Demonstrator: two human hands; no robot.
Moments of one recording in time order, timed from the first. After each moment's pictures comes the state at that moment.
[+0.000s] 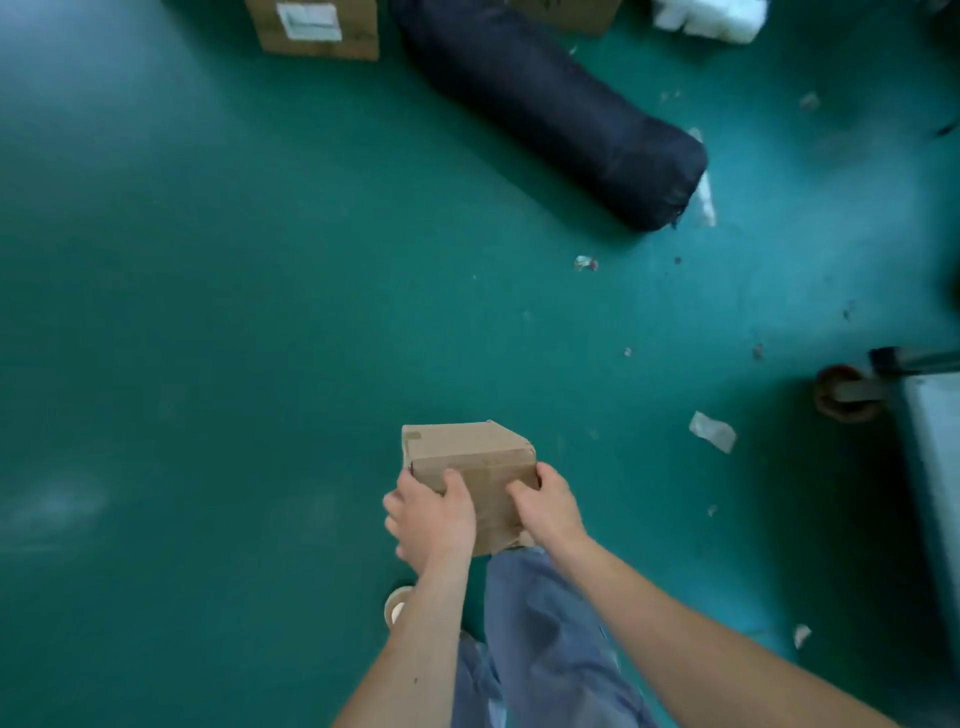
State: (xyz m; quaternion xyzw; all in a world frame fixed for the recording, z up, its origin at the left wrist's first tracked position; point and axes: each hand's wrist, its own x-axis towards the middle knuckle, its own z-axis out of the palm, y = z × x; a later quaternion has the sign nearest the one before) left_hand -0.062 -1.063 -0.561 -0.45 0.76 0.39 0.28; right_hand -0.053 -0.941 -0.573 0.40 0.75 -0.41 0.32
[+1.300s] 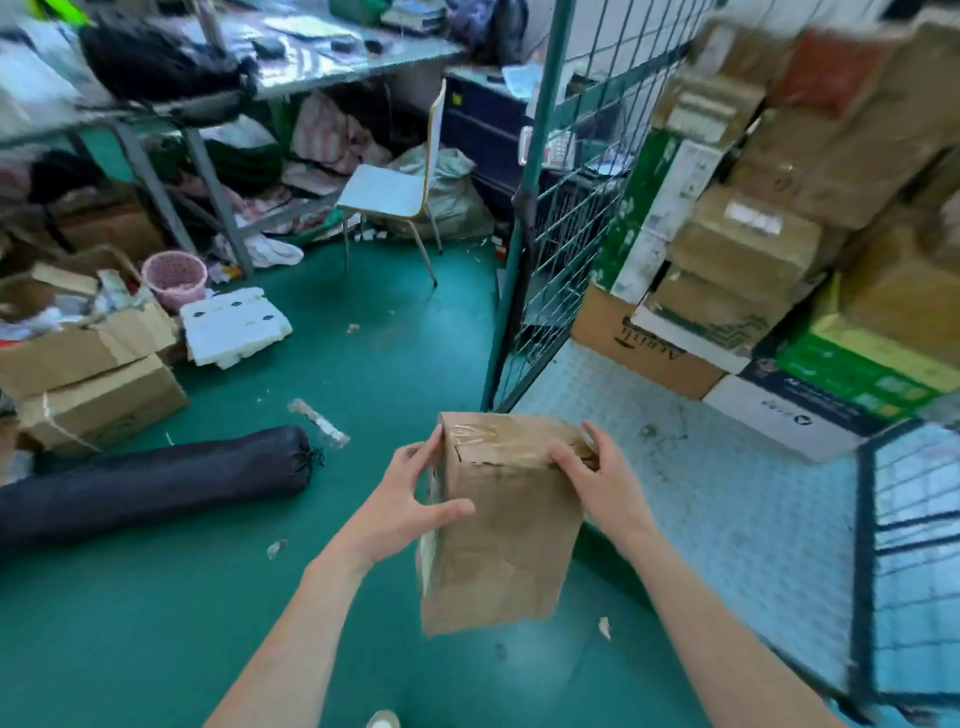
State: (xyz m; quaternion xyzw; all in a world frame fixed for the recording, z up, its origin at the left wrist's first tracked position) left_hand -0.067 -0.582 -0.088 0.41 0.70 0.39 0.44; right_hand 0.141 -0.430 -0.059 0.52 0.69 -0.46 -0.18
